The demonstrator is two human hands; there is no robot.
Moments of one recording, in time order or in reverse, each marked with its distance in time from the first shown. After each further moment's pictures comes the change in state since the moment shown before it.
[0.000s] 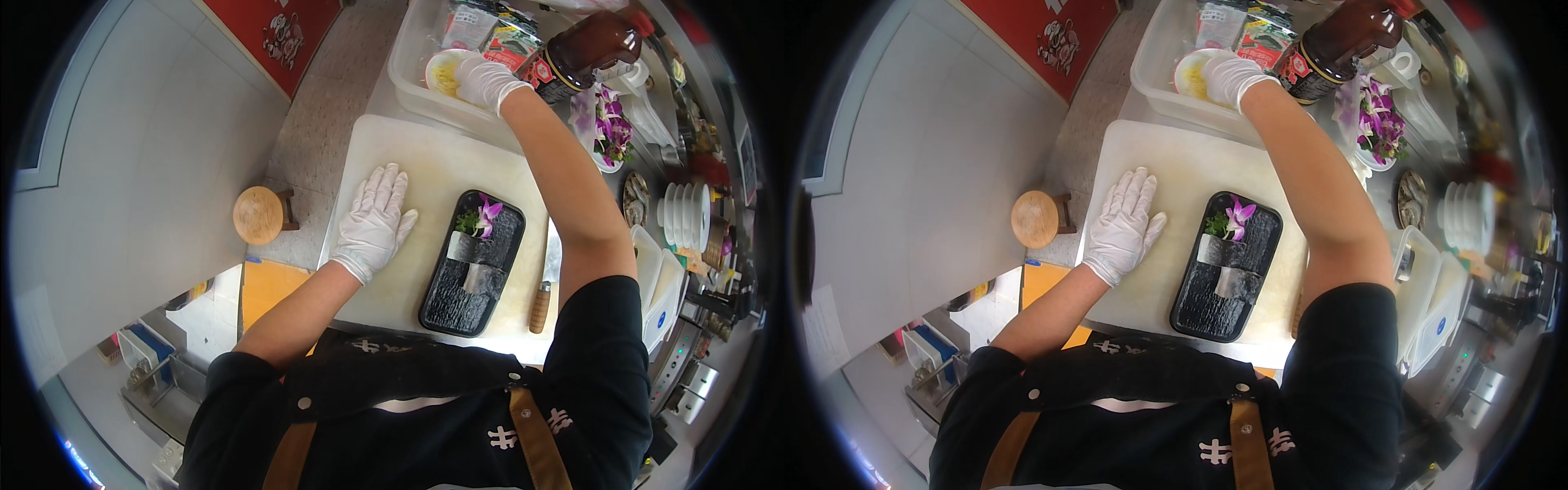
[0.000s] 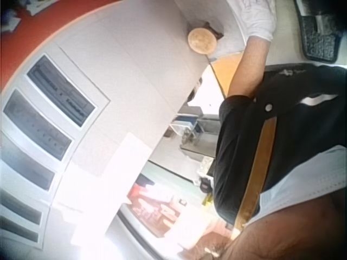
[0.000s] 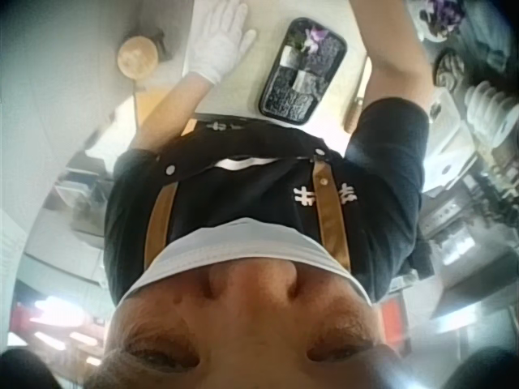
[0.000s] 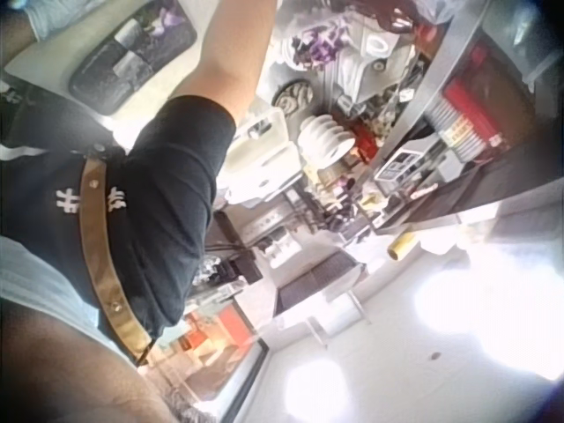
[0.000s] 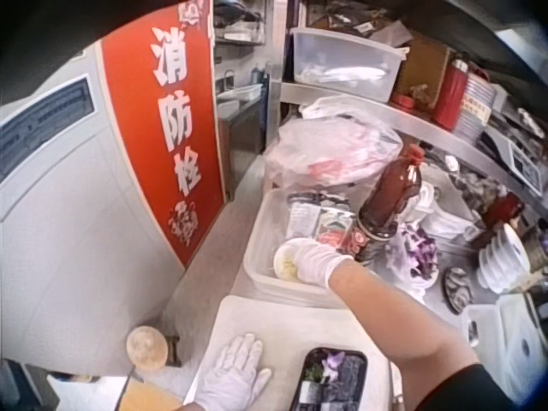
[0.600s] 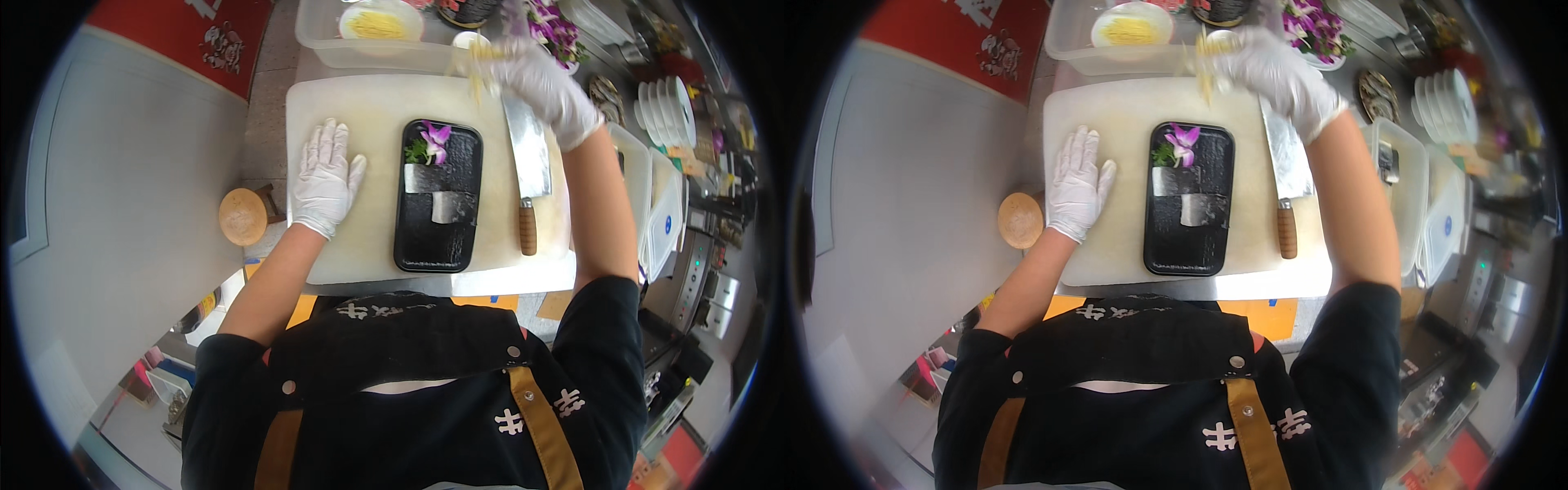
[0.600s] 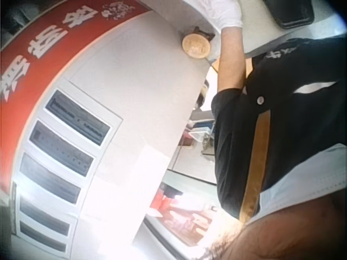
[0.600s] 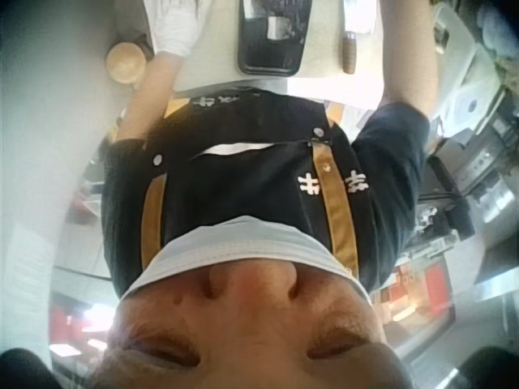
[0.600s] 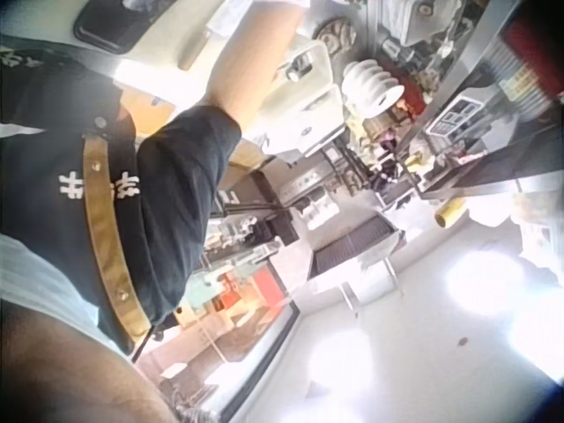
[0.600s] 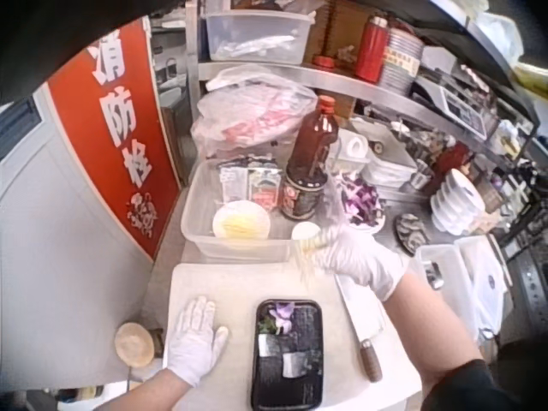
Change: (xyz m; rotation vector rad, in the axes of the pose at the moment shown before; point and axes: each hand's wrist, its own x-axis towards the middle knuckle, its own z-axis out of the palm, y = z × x) left_hand 0.001 0.005 -0.001 0.095 -0.002 0.053; right_hand -0.243 0.014 -0.015 1.172 0.225 0.036
